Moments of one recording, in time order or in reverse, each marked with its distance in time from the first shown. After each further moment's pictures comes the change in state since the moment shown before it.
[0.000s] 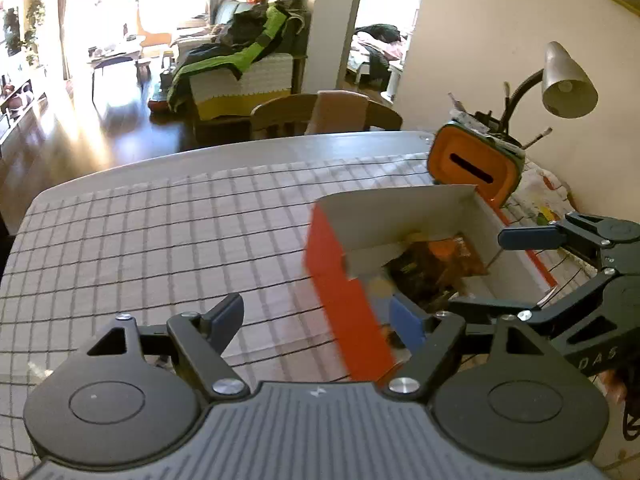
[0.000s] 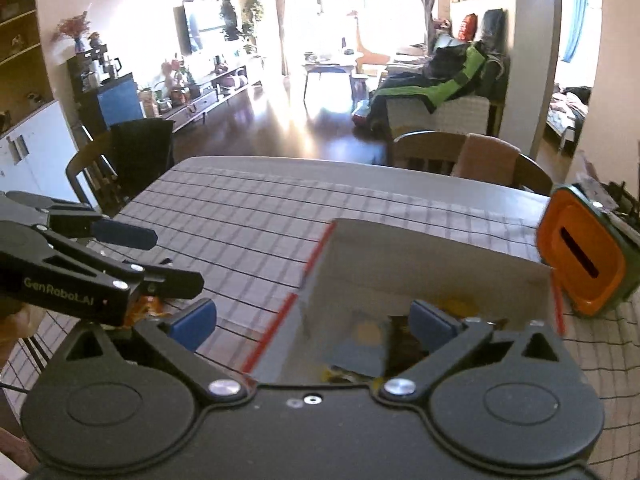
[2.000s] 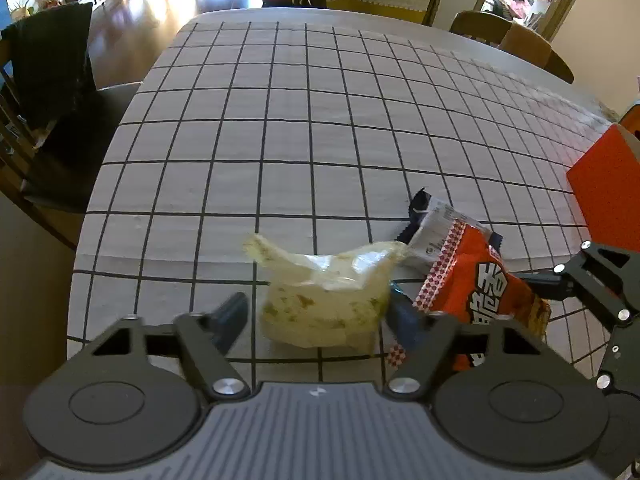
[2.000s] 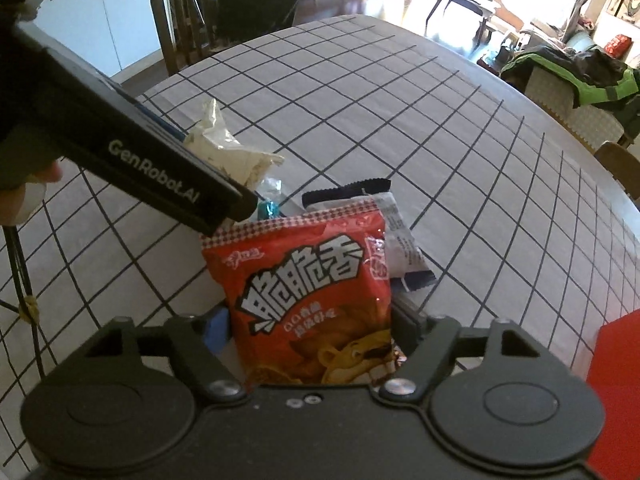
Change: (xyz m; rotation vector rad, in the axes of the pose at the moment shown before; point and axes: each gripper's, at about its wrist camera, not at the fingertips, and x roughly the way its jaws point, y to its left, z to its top) left arm 0.060 0.265 -0.097 -0.249 0.264 0.174; right arm 0.220 0.243 -0.022 -0.395 0.333 0.085
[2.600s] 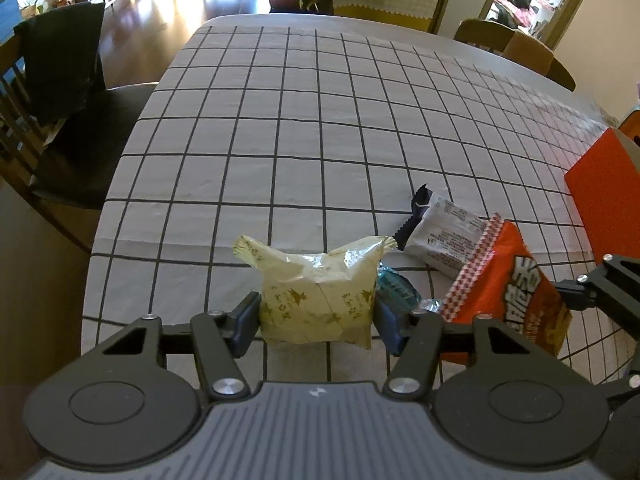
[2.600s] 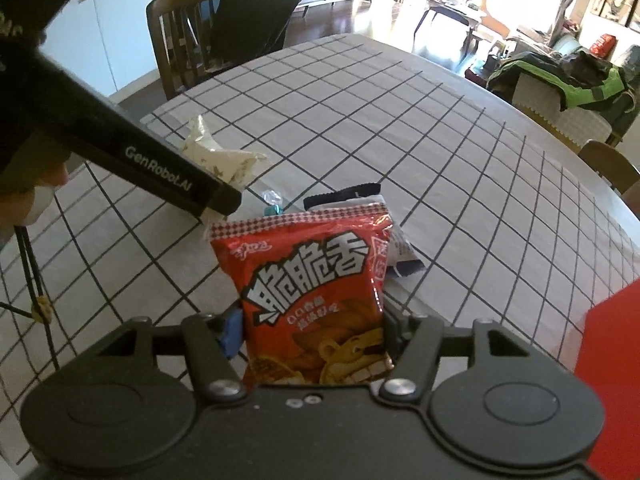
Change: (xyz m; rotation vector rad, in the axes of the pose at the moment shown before) left arm -0.018 0.004 -0.014 -0.021 -0.024 0.012; right arm -0.029 0.003 -0.014 0.047 -0.063 -0.008
